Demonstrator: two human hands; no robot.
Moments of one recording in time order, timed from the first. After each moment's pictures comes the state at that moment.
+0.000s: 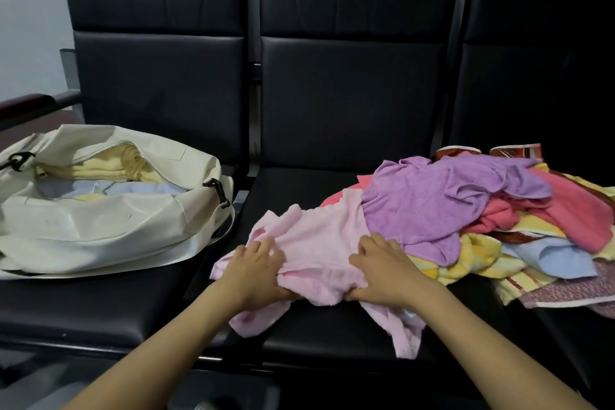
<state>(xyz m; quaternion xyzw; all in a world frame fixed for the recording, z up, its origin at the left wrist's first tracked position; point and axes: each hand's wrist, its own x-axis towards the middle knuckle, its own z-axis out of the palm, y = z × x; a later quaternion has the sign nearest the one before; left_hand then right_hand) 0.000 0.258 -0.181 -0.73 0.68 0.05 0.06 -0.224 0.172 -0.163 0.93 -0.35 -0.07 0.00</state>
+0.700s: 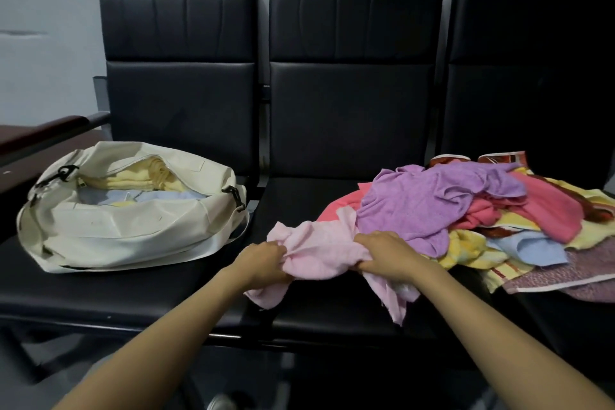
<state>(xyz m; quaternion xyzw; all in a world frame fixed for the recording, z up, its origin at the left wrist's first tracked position) 0.004 0.273 -0.158 -0.75 0.66 0.11 0.00 -0.232 0.181 -0.141 0.92 -0.38 0.03 -0.08</state>
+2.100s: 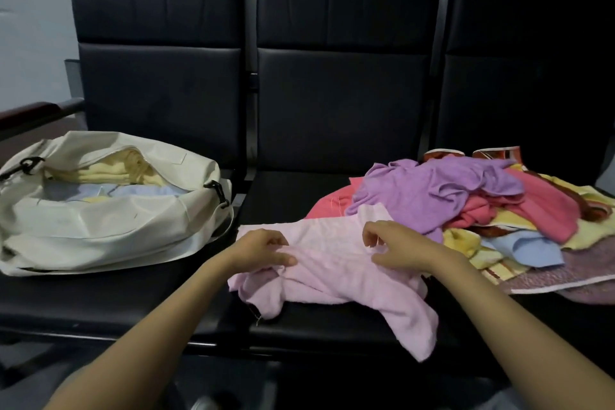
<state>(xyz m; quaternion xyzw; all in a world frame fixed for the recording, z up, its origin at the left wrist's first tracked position) 0.011 0.244 -0.154 -0.72 0.62 0.27 -0.17 -0.263 0.136 -0.146 0.91 -0.39 0.01 -0.16</state>
